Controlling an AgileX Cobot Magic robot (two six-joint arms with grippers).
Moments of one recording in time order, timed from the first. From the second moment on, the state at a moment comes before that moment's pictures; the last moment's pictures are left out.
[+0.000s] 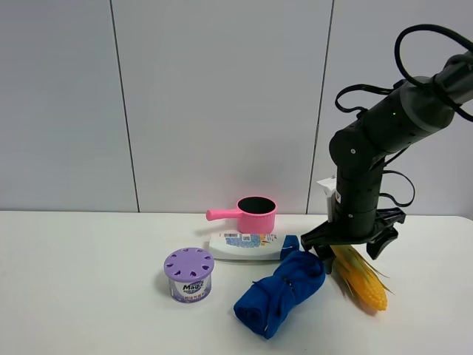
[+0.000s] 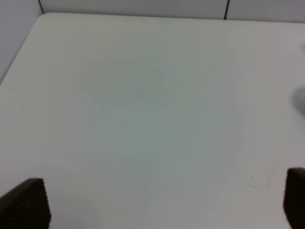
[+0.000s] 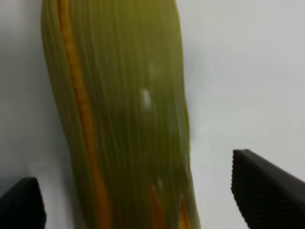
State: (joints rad) left arm 0.09 -0.01 -0.51 0.00 1.05 -0.03; right arm 0.38 2.11 -1.34 -0.37 0.71 0.49
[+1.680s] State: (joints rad) left arm 0.09 -0.01 -0.51 0.00 1.05 -0.03; right arm 0.05 1.22 -1.34 -0.59 1.18 0.29
